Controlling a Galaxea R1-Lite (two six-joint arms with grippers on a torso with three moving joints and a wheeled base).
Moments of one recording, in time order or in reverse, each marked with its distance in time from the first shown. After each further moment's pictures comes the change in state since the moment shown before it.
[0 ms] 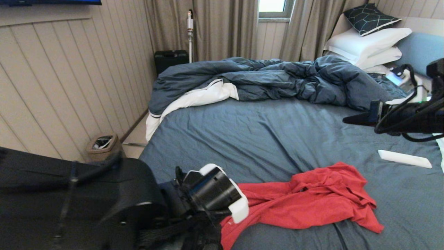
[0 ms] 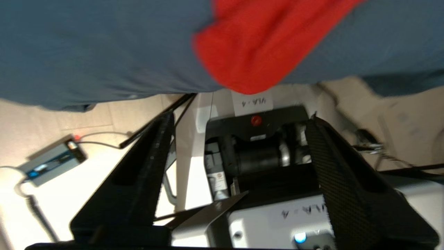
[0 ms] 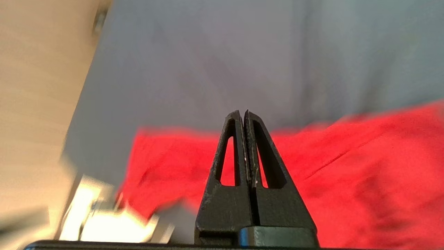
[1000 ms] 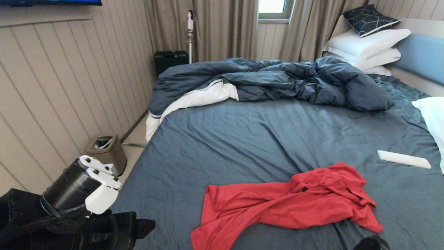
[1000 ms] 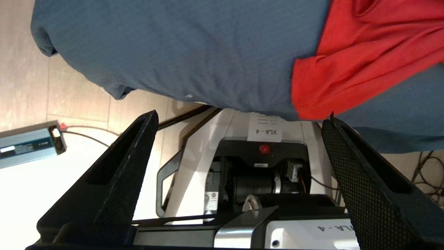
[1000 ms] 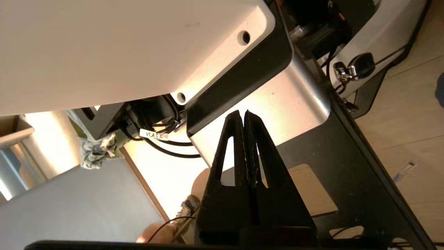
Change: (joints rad) left arm 0.276 -0.415 0.418 -0.178 -0.007 -0.007; right arm 0.993 -0.165 0.909 -0.055 -0.026 -0.002
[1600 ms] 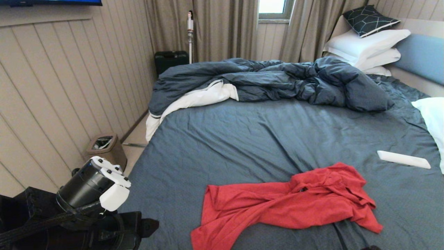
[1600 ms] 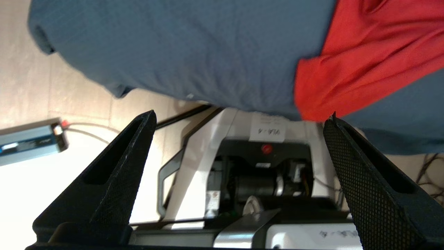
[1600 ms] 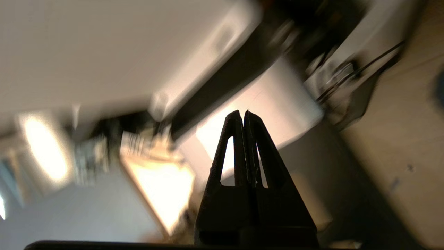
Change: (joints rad) left arm 0.008 0.044 -0.002 -0.021 -0.004 0.001; right arm -0.026 0.073 0.123 -0.206 -0.014 -0.003
